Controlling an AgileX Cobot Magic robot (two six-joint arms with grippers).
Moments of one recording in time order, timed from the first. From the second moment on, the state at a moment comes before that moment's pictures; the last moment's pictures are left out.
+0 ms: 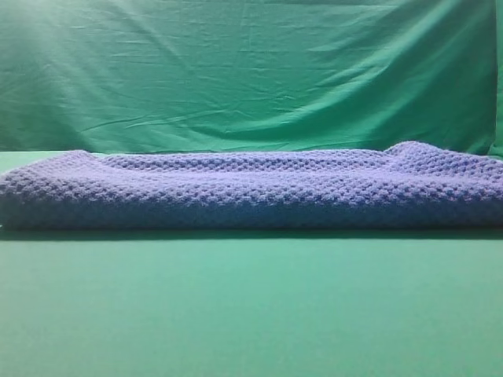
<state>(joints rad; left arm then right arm) -0.24 -0.01 -0.04 -0.20 0.34 0.13 0.32 -0.02 -0.03 0.11 0.33 -0.10</state>
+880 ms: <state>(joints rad) -0.24 -0.01 0.01 -0.17 0.35 0.20 0.32 -0.02 0.03 0.11 0.39 -0.10</state>
